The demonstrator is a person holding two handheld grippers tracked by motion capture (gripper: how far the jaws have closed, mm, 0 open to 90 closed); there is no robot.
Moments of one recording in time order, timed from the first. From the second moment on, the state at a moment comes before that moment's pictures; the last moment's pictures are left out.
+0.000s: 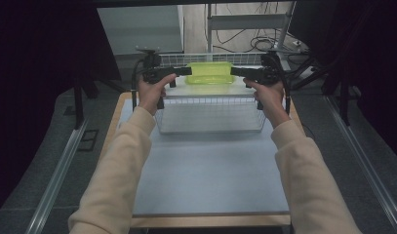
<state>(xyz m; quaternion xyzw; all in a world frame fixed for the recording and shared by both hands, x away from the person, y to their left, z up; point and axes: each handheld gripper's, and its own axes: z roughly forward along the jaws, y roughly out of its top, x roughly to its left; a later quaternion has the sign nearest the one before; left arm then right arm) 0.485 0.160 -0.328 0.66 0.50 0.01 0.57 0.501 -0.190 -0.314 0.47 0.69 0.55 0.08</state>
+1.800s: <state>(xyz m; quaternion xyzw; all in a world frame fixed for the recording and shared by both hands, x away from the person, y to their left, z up) 0.274 0.152 -0.472 0.74 0.41 0.02 0.54 0.302 -0.249 -0.460 0.32 0.79 0.53 0.07</state>
